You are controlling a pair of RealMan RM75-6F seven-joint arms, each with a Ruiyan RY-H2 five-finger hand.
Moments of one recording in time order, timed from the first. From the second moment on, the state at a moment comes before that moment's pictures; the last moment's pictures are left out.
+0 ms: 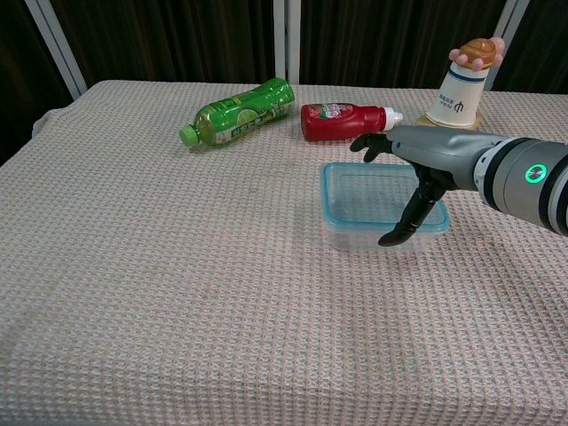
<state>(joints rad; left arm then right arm) -0.09 -1.33 -0.02 -1.30 1.48 1.44 -0.06 0.83 -1.55 0.13 -1.86 -0.59 1.17 -0.68</state>
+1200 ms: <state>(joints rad) -0.08 -1.32 -0.01 -1.30 1.49 1.44 -0.06 0.89 -1.55 0.15 -1.90 -0.59 1.22 -0.78</state>
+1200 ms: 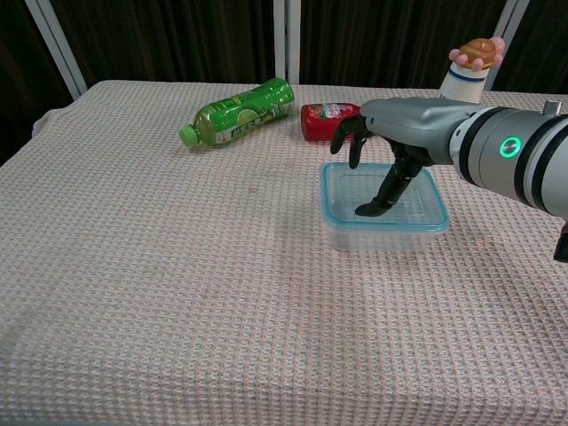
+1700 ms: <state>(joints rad) -0.08 -1.33 -0.01 -1.30 1.48 1.44 -0.07 0.93 -1.60 0.14 -1.85 -0.54 1.21 -0.86</state>
